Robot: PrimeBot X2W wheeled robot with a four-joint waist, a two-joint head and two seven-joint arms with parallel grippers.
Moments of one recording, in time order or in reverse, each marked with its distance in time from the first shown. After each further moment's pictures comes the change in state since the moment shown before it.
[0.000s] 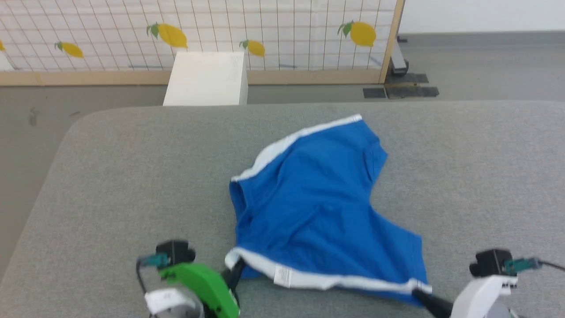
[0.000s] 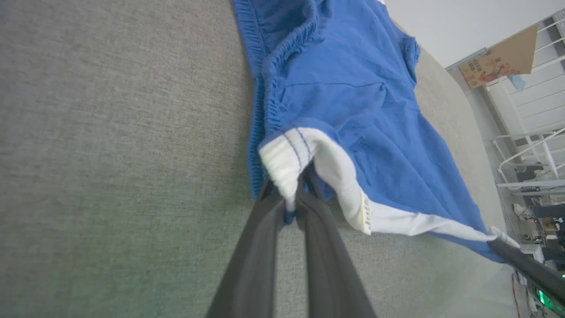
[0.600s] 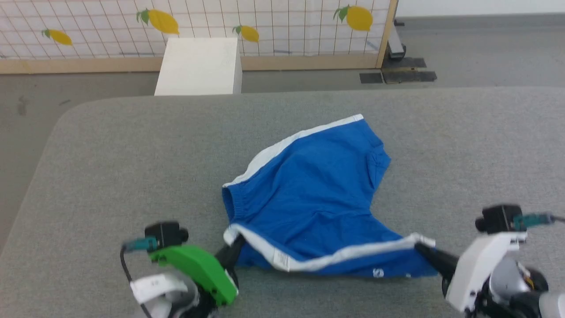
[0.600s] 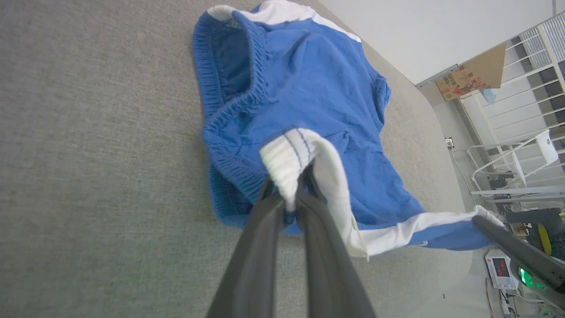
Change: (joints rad) left arm 0.063 0.040 0.033 -0.263 -0.041 0.093 0.043; right arm -0.077 0.051 -0.067 -0.146 -0.070 0.000 0.137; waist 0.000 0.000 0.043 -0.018
